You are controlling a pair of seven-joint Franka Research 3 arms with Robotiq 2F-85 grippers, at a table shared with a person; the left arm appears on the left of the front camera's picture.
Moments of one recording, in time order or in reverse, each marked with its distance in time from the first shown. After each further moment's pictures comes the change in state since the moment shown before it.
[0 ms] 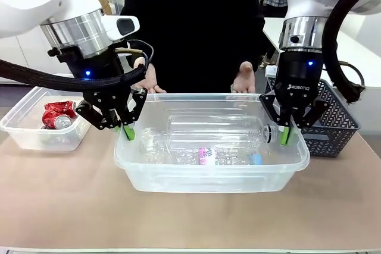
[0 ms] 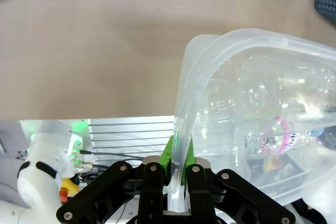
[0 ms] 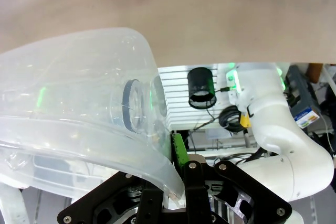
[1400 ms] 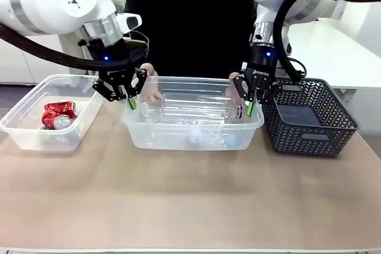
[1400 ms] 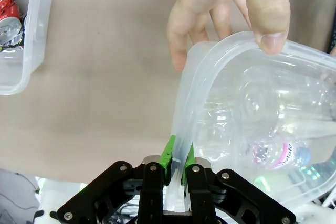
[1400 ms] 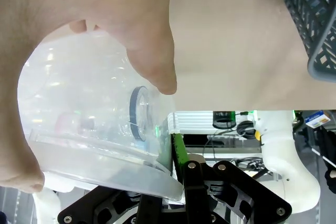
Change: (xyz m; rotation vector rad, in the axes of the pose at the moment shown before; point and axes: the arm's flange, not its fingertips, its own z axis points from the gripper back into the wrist) left arm 0.136 0.025 -0.020 0.036 -0.102 0.066; right arm 0.177 0.028 0.024 0.101 0.122 -0.012
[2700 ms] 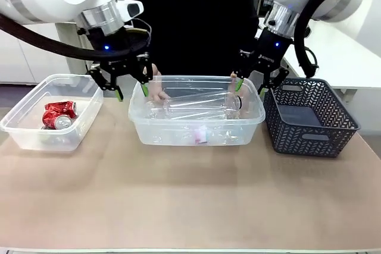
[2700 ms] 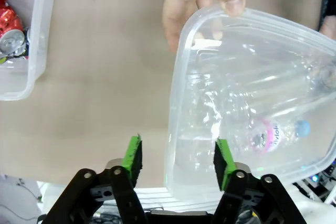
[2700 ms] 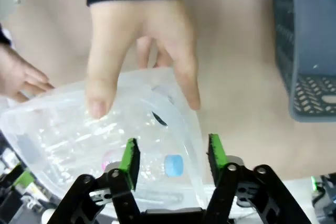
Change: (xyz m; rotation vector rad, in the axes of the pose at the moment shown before) left arm -0.001 -0.006 0.027 -0.022 -0.049 -0.033; right arm -0.041 -0.015 0.030 0.174 -0.511 -0.007
